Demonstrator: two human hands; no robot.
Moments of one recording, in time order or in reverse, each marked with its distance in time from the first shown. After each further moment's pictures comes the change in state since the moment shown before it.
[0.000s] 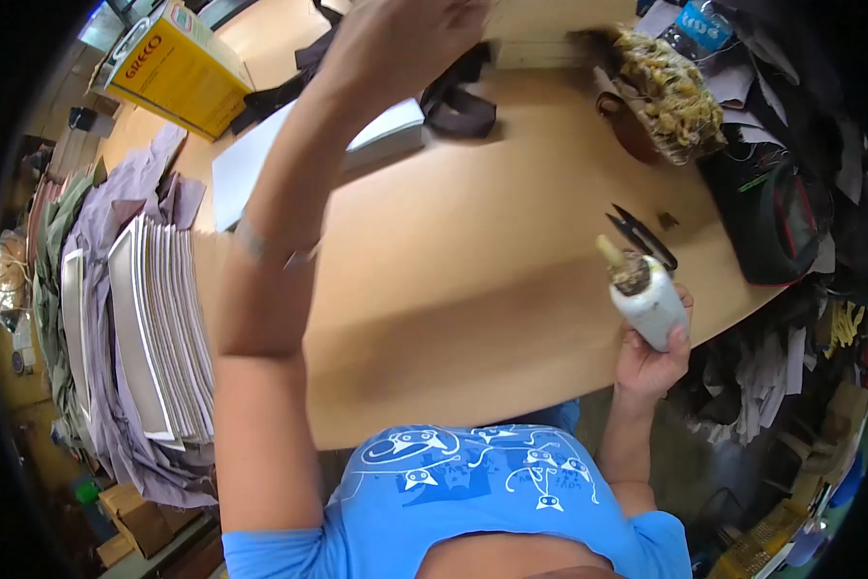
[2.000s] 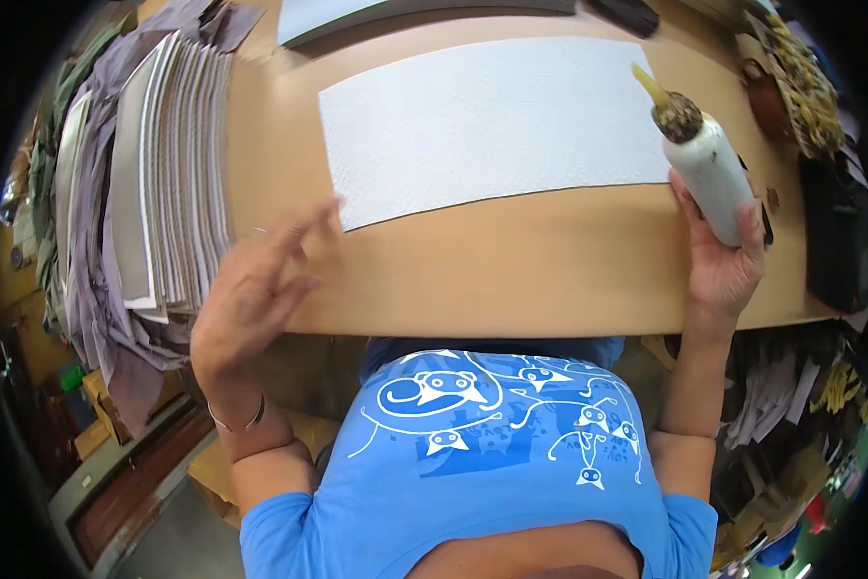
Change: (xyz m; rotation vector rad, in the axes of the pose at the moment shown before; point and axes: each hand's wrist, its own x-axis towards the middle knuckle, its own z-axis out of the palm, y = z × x) left_hand -0.278 0.057 -0.126 0.000 -0.676 -0.927; right_hand 0.016 0.034 0.052 -0.021 -0.228 0.281
